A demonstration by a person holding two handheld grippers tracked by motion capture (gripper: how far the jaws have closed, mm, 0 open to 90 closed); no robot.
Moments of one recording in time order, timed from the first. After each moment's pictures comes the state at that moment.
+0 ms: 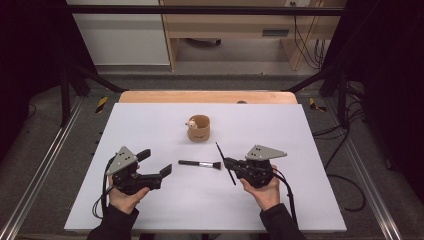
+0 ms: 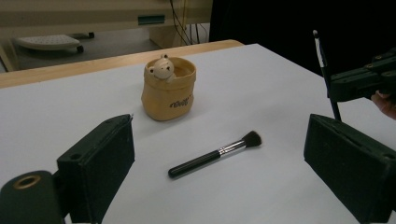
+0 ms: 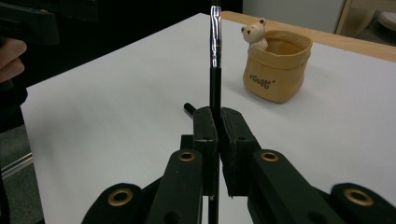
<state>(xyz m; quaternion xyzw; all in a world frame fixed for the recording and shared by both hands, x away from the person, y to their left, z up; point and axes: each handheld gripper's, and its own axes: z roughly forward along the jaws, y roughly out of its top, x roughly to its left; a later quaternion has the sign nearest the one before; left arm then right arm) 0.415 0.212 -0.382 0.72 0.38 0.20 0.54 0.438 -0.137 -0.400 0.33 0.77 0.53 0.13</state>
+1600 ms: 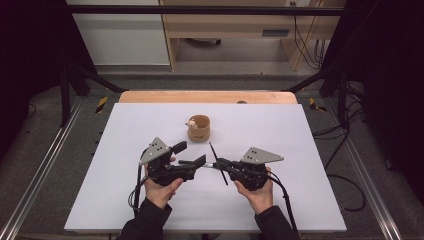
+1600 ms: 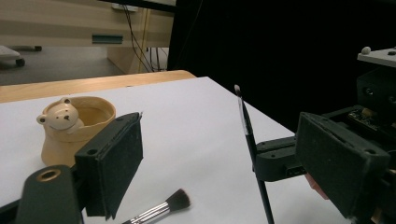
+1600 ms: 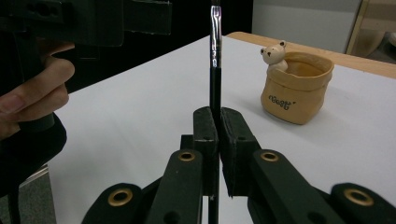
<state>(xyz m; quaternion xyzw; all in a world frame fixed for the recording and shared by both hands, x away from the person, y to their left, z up) 0.430 0.137 -0.373 0.69 0.36 0.14 0.61 0.432 -0.123 -0.401 0.31 0.76 0.56 0.13</state>
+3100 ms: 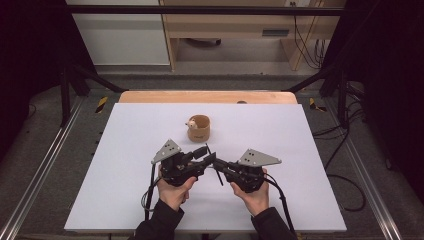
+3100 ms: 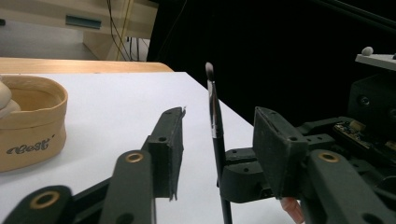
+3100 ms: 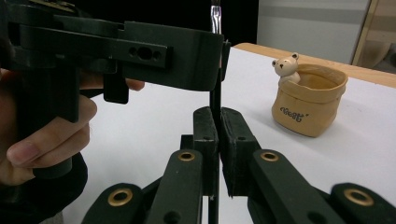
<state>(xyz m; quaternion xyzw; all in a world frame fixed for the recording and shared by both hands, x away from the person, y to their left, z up) 0.432 0.111 -0.384 0.68 0.37 0.08 0.63 0.427 -0.114 -0.400 0.30 0.75 0.58 0.13</state>
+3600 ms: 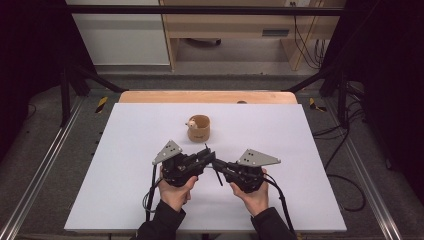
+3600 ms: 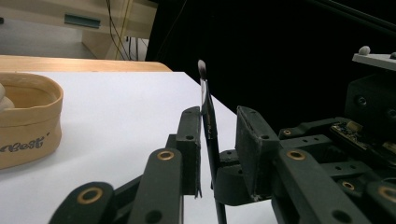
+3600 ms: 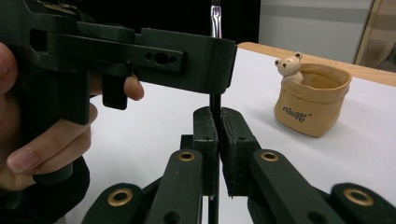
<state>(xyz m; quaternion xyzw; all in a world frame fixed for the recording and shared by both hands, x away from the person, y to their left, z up) 0.431 0.109 -0.385 0.68 0.38 0.08 0.63 0.427 -0.113 -0.400 0.29 0.75 0.58 0.13</state>
